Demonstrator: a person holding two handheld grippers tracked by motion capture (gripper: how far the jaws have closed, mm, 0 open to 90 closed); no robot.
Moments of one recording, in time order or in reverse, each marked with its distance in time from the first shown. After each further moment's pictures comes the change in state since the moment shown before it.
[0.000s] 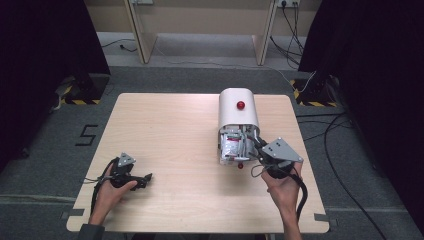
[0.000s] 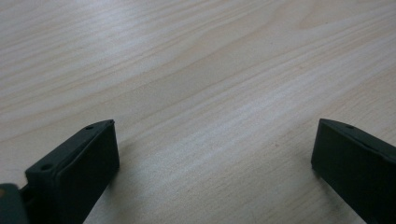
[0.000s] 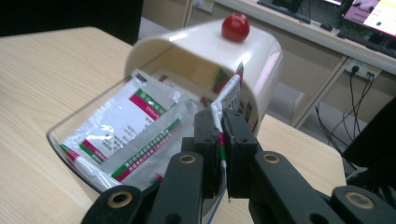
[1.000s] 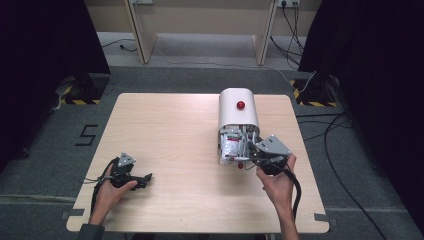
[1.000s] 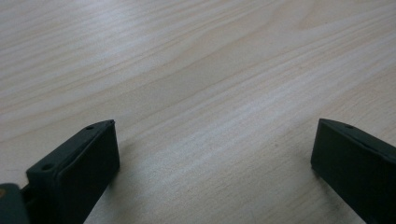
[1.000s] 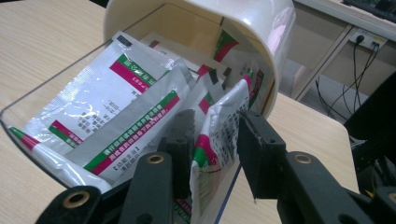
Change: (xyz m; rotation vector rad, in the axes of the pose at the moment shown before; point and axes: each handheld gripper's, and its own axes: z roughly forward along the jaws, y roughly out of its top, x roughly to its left) left arm 0.000 0.000 0.000 0.001 0.000 0.003; right arm 0.003 -0.010 0.028 0.124 -0.028 0.016
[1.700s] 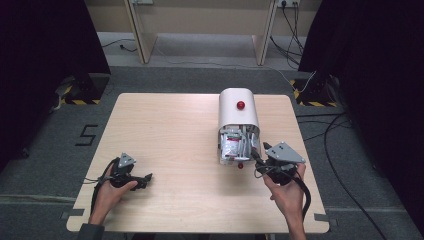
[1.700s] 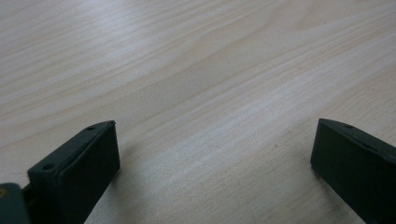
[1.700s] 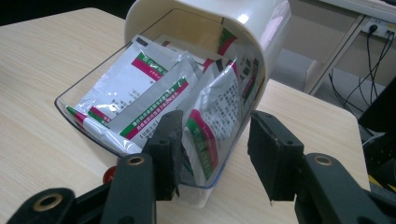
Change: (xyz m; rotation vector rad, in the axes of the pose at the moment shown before) left arm -0.002 0.000 0.000 -0.008 0.009 0.018; right arm -0.004 -0.006 -0.030 -0.011 0.051 0.061
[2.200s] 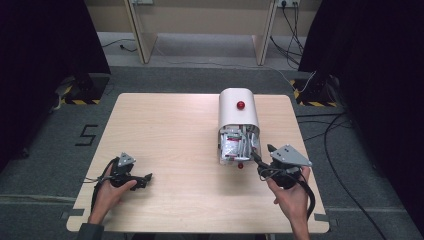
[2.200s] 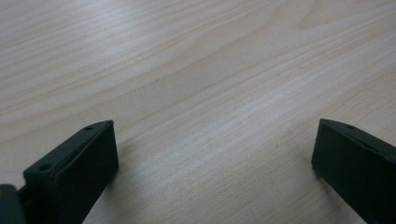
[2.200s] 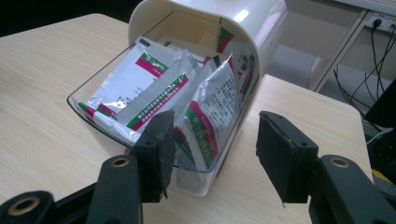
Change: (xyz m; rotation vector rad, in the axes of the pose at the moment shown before) left arm 0.002 0.000 0.001 0.008 -0.010 -0.016; right arm -0.003 -0.004 -0.012 -0.006 0.018 0.036
